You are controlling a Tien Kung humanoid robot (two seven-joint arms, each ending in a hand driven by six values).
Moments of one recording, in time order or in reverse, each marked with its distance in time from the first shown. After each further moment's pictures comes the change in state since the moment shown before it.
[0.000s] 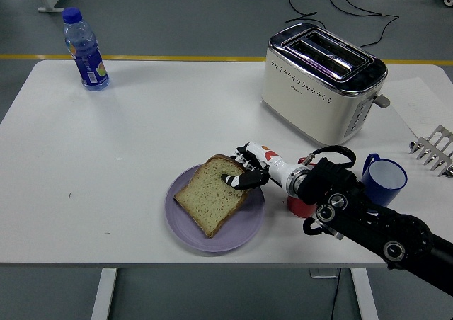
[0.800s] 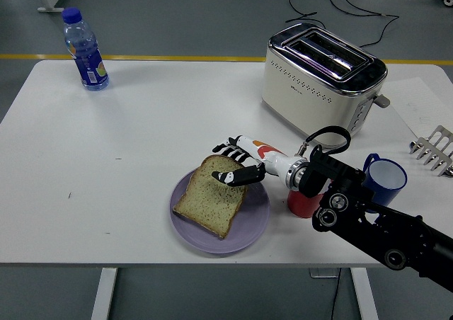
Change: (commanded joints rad) left arm 0.003 0.001 0.005 0.000 -0.003 -0.001 -0.002; right arm 0.001 -0.003 0.042 0.014 -0.268 0.107 0.093
